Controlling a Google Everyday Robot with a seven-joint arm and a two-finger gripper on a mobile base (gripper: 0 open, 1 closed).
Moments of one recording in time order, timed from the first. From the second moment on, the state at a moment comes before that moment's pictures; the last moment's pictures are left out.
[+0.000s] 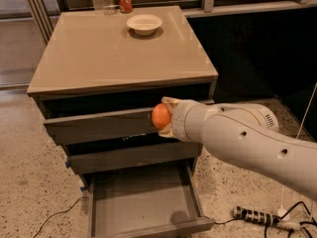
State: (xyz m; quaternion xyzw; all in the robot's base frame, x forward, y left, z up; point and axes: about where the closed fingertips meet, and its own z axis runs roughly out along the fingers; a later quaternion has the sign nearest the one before) arm 0.547 -0.028 0.787 -0.65 0.60 -0.12 0.45
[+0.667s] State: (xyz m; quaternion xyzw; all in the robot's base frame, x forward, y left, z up) arm 0.562 -0.026 0.821 -0.65 0.59 -0.13 0.46
